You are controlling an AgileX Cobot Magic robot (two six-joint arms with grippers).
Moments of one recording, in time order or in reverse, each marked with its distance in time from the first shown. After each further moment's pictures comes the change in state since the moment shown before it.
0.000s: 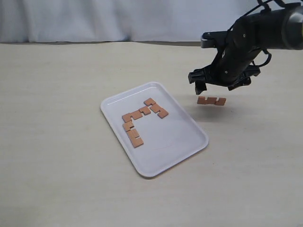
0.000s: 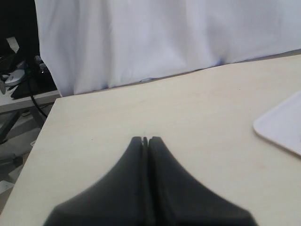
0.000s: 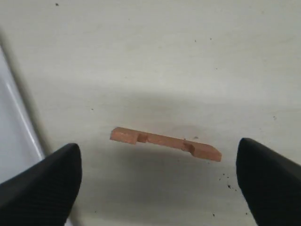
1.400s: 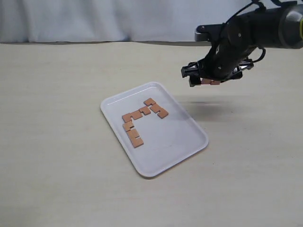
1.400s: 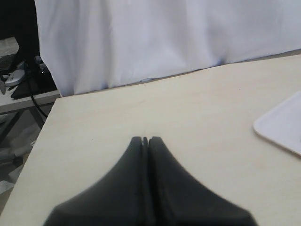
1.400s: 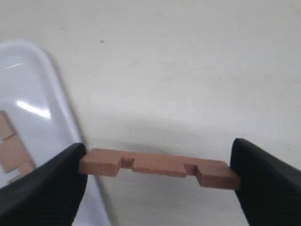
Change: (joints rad) left arm 0.000 0.000 0.000 0.000 0.000 0.000; right arm 0.053 -0.047 0.004 -0.024 -0.059 0.005
